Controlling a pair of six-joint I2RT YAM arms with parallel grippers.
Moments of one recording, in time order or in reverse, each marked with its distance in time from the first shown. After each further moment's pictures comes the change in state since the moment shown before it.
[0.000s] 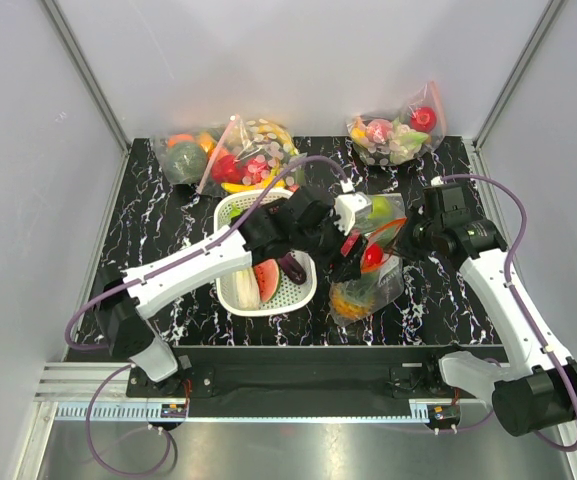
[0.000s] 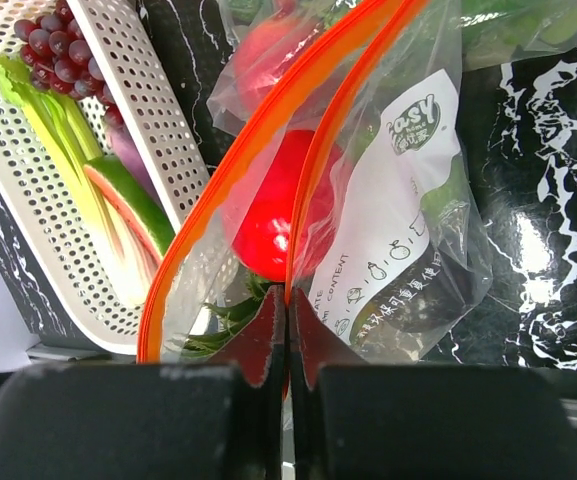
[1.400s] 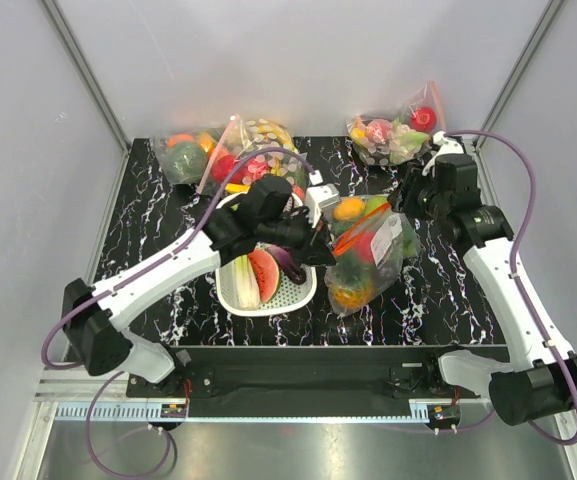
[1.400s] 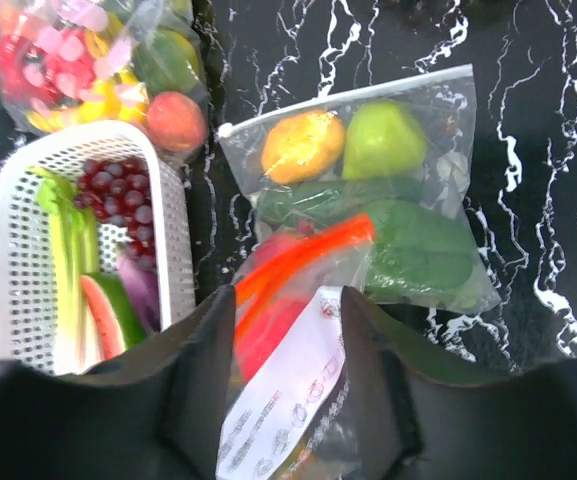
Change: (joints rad) left arm 0.168 -0.182 -0.195 0.146 0.290 0.031; right arm -0.013 0.055 0.124 0.278 0.127 -0.331
